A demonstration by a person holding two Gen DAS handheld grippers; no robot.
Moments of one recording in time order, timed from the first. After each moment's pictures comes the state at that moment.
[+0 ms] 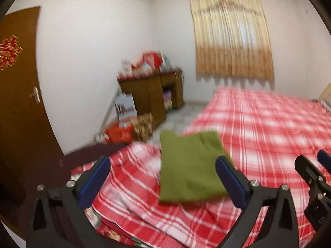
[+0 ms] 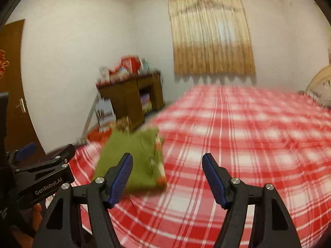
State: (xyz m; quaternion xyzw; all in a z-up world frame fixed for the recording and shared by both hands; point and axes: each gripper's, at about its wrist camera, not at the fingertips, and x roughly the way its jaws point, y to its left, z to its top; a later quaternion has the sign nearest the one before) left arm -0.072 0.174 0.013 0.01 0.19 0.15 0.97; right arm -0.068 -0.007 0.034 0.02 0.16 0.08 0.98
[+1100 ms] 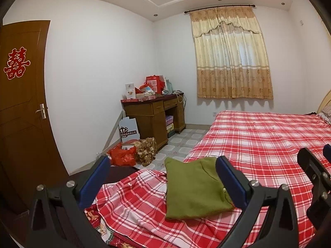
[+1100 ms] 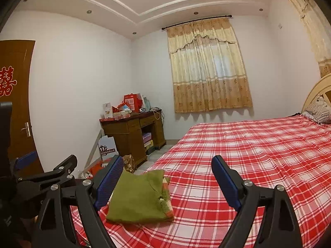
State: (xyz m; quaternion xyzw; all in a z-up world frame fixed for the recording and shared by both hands) left arm -0.103 0.174 0.045 0.02 0.12 0.15 0.98; right arm -0.104 -0.005 0.073 0.05 0.07 0.08 0.99
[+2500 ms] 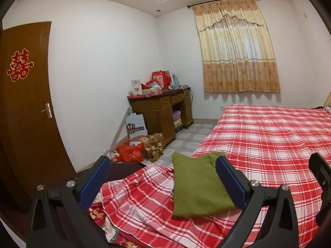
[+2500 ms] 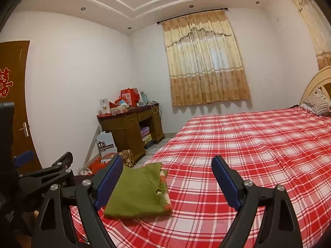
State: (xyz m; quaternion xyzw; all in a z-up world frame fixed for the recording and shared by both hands) left arm -0.091 0.176 0.041 0.02 0.15 0.17 0.97; right arm -0.093 -0.015 0.062 0.06 0.10 0.07 0.99
